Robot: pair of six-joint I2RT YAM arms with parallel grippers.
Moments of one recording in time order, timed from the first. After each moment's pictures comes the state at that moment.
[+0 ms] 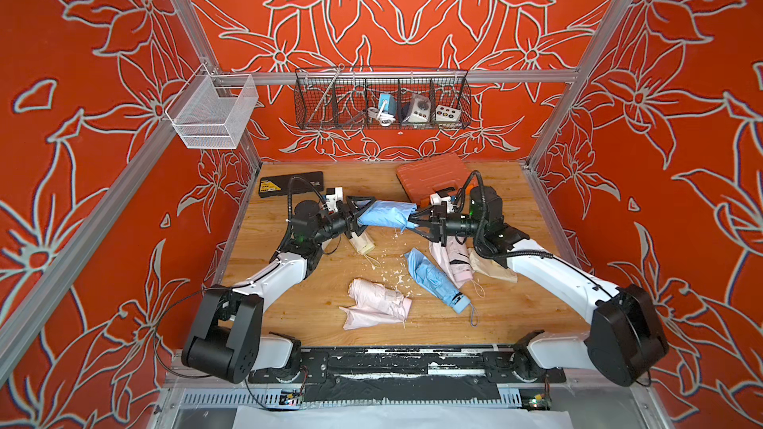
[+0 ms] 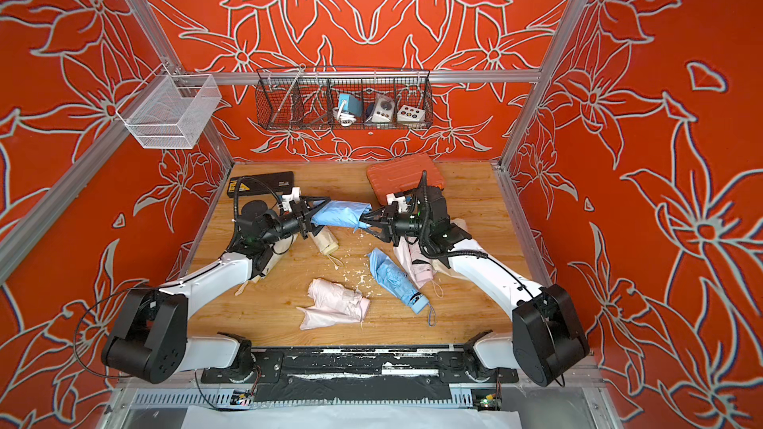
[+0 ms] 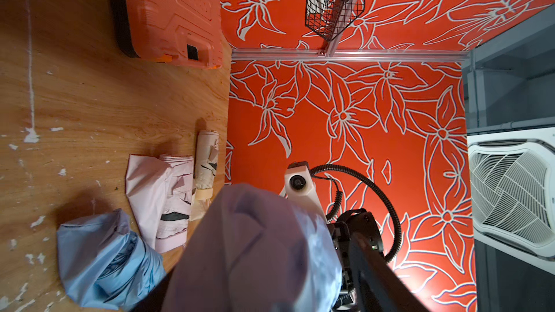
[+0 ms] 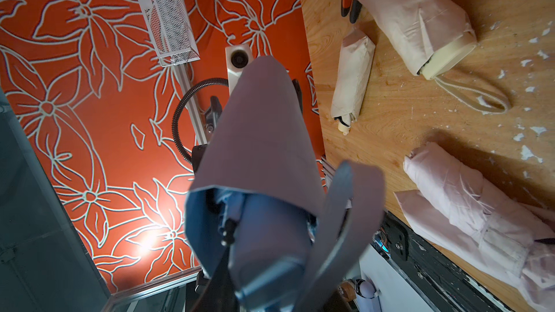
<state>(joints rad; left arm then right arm) -0.19 1.34 0.66 0.63 0.77 -1.48 0.50 1.34 0.90 0.15 -0.90 1.49</state>
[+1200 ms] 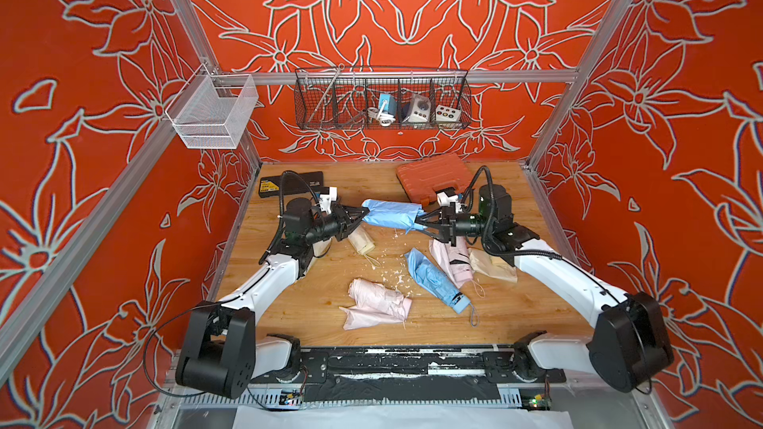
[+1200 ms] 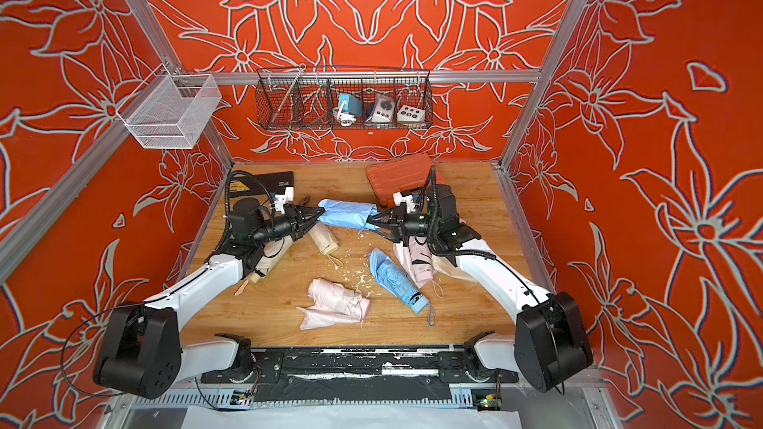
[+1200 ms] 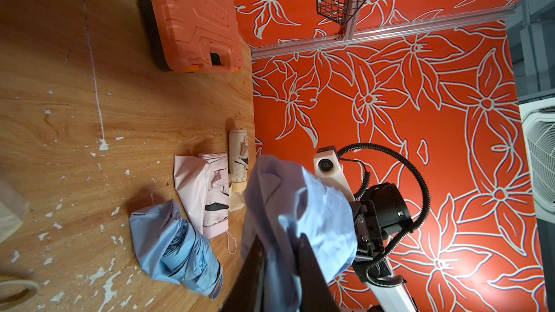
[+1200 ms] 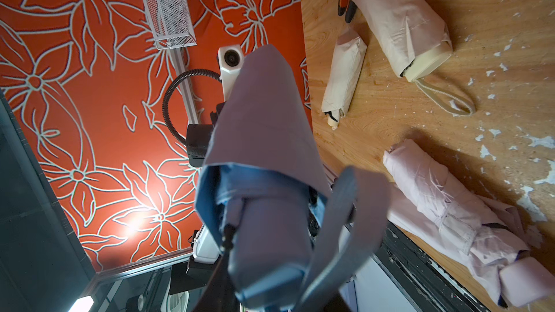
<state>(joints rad) -0.13 1.27 0.68 0.41 0.85 -1.25 0.44 1.31 0.90 0.06 -1.00 1.36</state>
